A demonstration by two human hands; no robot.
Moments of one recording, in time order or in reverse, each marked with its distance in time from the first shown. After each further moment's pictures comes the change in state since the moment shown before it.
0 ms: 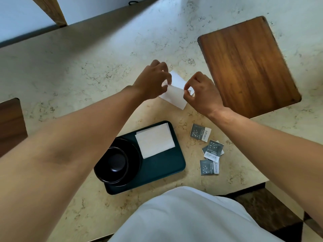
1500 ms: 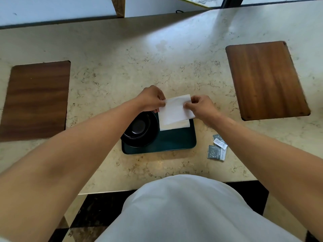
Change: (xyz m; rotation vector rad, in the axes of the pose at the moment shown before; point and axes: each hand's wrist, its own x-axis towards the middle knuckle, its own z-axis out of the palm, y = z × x) left_hand -0.176 0.020 0.013 -0.605 -0.054 -0.629; right_hand -0.074 -0.084 0.025 0.750 -0.358 0.496
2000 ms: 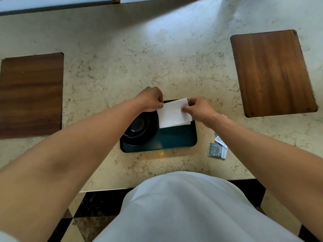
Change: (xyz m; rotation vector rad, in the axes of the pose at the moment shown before) left_hand 0.017 -0.012 0.014 0.335 -0.054 0.054; right_hand 0.007 0.012 0.009 -0.188 -0.057 0.069
